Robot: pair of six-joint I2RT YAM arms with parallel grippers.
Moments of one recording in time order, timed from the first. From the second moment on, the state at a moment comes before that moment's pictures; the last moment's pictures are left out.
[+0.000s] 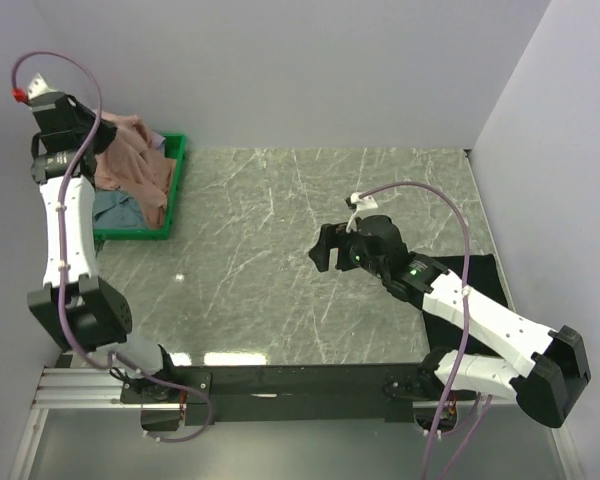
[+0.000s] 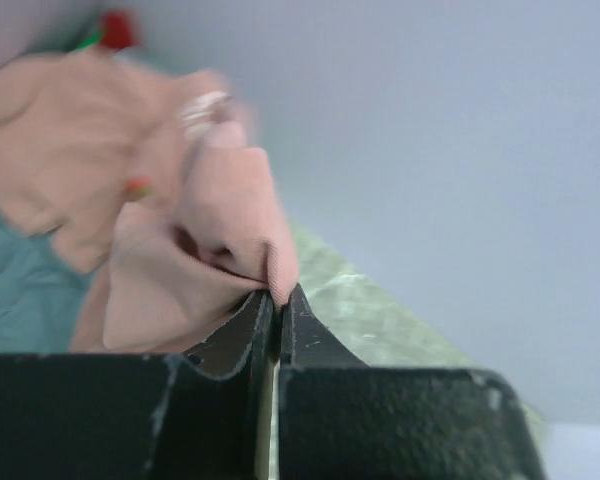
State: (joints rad) left arm 0.30 1.59 1.71 -0.44 0.07 -0.65; right arm 0.74 1.10 0.84 -0.23 0.09 0.46
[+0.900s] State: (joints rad) left arm -0.38 1.56 1.74 -0.26 0.26 -0.62; right arm 0.74 1.01 0.78 -0.15 0.16 0.47
